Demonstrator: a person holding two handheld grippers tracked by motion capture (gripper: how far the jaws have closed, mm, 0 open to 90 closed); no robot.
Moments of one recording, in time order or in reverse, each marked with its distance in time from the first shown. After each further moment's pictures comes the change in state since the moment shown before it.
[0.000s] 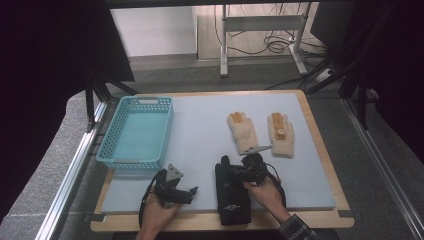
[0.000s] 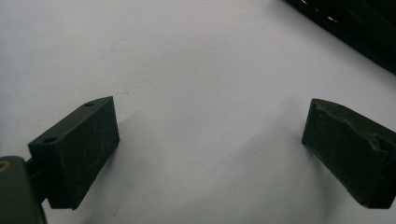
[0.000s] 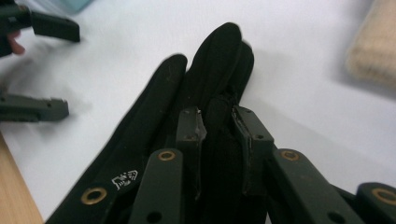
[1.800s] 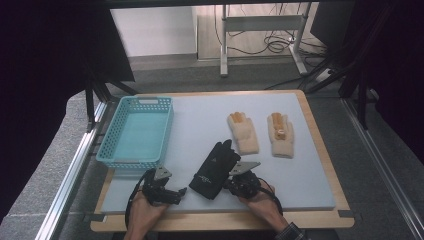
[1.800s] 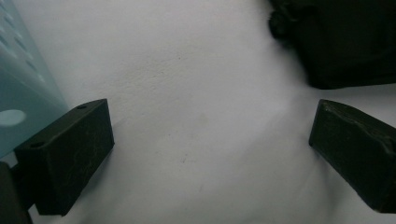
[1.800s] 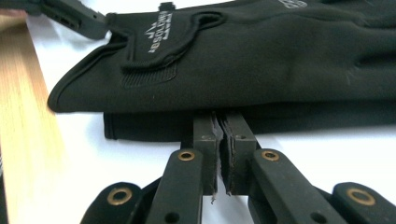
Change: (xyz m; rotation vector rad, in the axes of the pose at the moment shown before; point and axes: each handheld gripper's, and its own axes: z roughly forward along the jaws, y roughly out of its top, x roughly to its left) left arm 0.028 -0.013 -0.015 0.028 -0.004 0.009; right arm 0.033 -0.028 0.015 -0.005 0.086 -0.300
